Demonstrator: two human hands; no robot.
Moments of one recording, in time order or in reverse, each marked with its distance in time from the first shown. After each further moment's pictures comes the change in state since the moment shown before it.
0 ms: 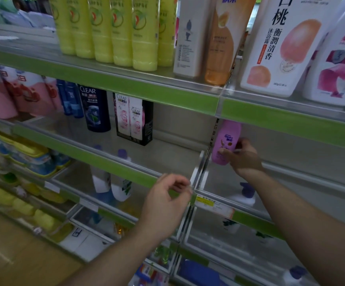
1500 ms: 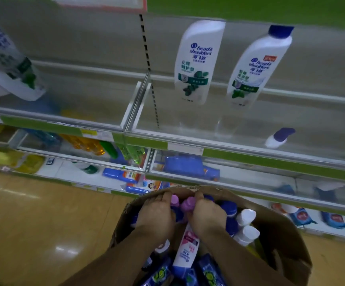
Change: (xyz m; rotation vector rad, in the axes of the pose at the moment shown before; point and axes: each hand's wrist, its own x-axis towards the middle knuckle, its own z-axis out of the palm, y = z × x) left_hand -0.166 -0.357 0.213 0.963 -0.638 -0.328; right_hand -0.341 0.369 0.109 -0.767 -0.552 0.424
